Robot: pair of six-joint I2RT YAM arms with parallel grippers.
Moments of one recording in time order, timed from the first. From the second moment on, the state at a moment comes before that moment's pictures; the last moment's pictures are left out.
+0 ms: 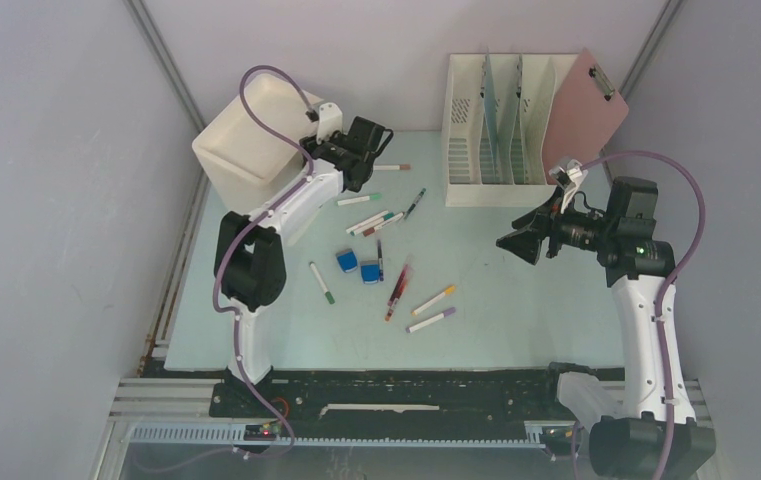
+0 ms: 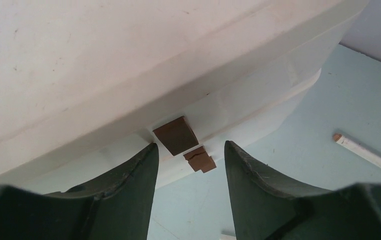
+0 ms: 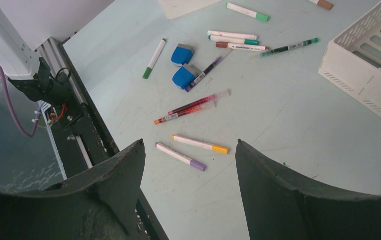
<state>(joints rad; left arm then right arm) -0.50 2.03 1.83 -0.68 -1.09 -0.66 -0.13 0.99 1.09 -0.72 -1.09 -0.26</state>
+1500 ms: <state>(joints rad) -0.53 1.64 1.32 -0.24 -1.00 -0.41 -0.13 0.98 1.09 -0.72 -1.08 -0.27</state>
